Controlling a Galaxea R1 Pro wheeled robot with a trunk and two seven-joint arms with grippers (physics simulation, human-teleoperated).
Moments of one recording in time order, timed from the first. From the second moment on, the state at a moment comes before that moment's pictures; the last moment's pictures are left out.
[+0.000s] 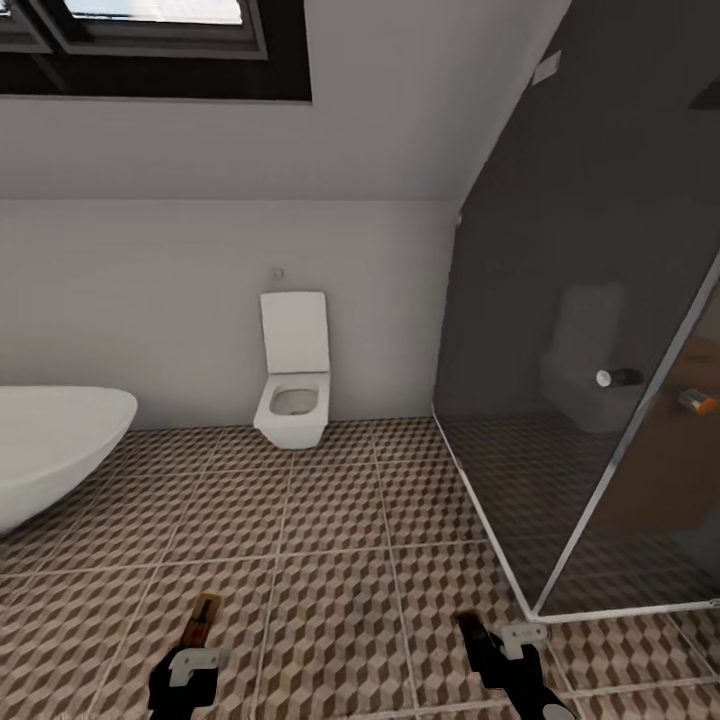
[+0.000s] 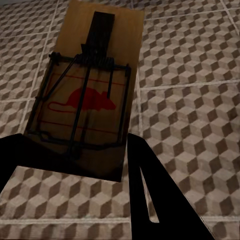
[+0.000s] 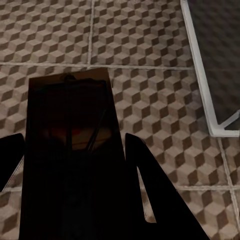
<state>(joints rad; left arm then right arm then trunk) -0.50 0.06 -0.51 0.08 0.49 -0.68 0.07 -0.30 -0.05 0.02 -0.52 0.04 -0.18 0.04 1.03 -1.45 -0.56</state>
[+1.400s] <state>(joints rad) -0.50 0.06 -0.51 0.08 0.49 -0.68 0.07 -0.30 -0.05 0.02 -0.52 0.04 -0.18 0.04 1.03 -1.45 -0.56</state>
